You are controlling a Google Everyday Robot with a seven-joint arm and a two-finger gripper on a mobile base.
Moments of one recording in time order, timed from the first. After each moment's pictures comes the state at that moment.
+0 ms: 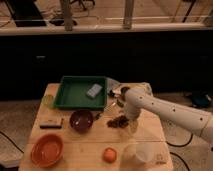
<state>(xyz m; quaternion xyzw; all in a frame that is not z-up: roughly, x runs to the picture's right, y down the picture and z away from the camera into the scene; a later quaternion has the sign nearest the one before) 0.139 0.201 0.839 -0.33 -0.13 -0.19 0.91</state>
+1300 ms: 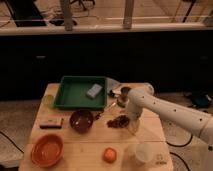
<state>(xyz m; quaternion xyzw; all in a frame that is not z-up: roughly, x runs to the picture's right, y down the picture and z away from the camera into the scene) 0.145 0.202 0.850 -0.33 -0.16 -0.21 0.91</state>
